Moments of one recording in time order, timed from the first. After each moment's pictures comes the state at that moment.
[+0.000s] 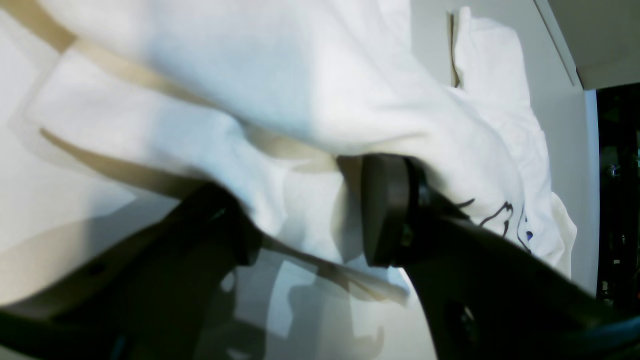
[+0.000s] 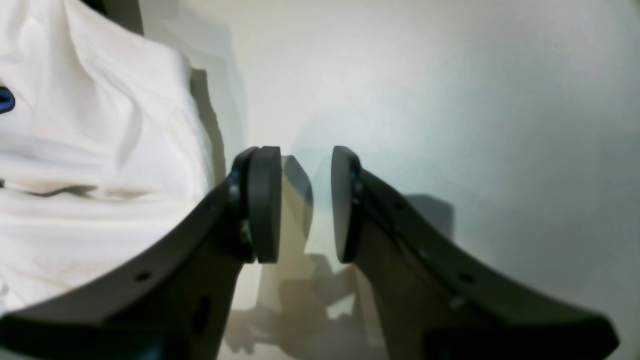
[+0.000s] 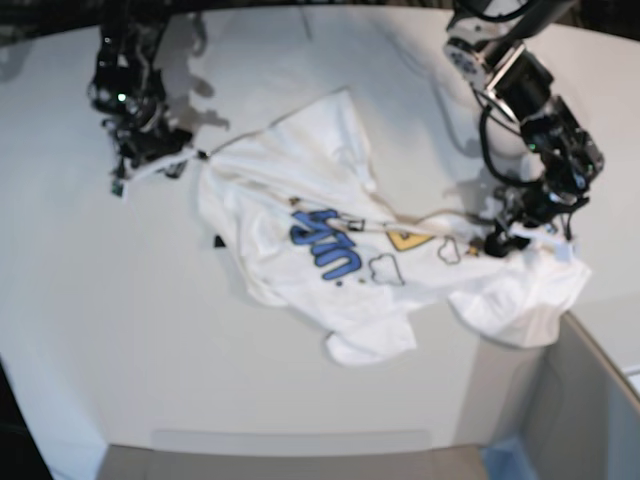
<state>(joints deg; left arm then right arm) -18.0 -5.2 -49.6 63.3 -29.6 -30.9 59.7 -15.6 6.0 9.1 106.4 20.7 -8.6 -52.5</state>
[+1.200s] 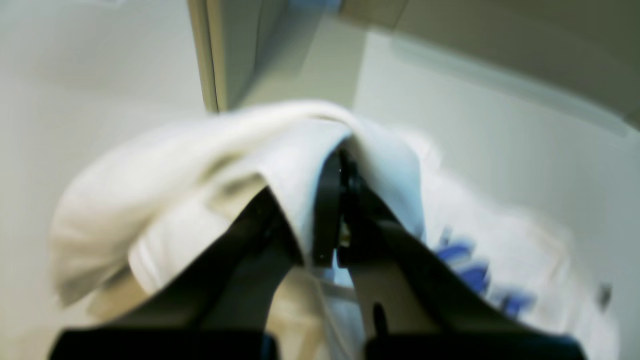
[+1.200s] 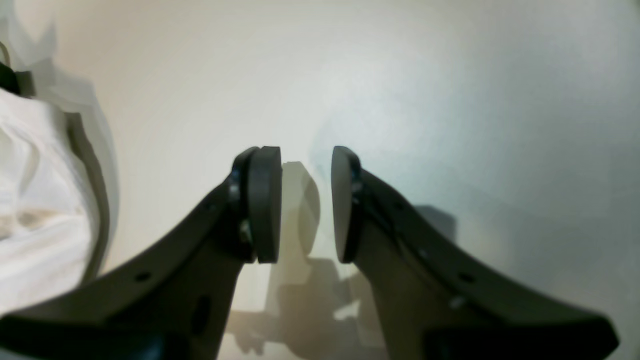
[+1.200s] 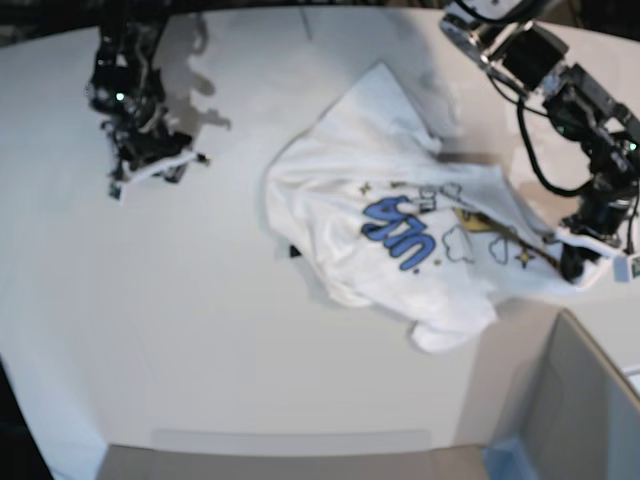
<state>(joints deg) -11.9 -4.5 -46.8 105.9 -28.1 -30.6 69.1 -15.5 5.8 8.7 108.4 21.1 -8.7 -52.4</state>
